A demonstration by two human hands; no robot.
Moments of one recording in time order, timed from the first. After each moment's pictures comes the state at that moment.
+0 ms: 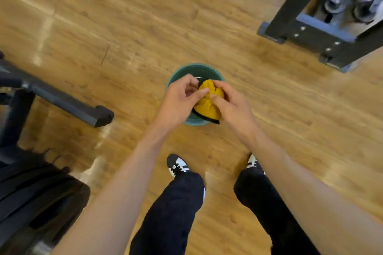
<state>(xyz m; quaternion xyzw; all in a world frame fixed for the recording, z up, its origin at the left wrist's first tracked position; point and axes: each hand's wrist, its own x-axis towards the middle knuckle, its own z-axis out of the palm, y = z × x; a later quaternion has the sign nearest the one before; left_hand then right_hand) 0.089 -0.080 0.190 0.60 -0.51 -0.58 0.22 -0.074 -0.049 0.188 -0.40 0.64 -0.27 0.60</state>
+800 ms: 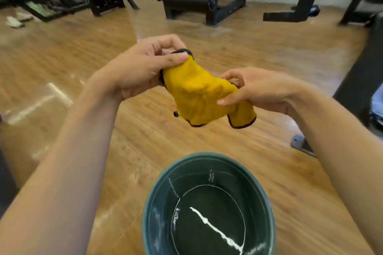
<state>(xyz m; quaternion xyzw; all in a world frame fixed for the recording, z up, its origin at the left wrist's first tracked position) 0.175 -0.261 0.099 0.40 -0.69 -0.49 0.36 -0.077 -0.276 0.062 -0.68 0.45 -0.19 0.54</state>
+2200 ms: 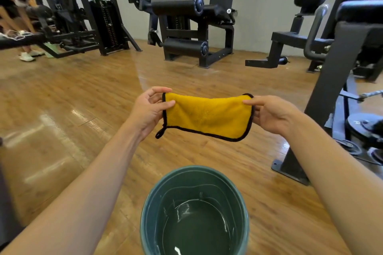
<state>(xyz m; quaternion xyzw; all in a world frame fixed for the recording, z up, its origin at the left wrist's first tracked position) 0.169 -0.226 0.063 0.43 -0.48 -0.50 0.58 -0.137 -0.230 0.085 -0.36 0.49 -0.47 0.64</state>
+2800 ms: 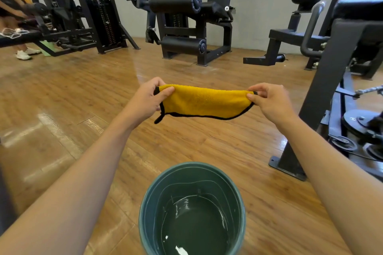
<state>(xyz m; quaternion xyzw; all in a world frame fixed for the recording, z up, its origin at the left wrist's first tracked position) 0.167 -0.224 0.087 0.55 -0.69 -0.24 0.42 -0.157 -0.237 0.069 -0.66 0.60 -0.41 0.19</state>
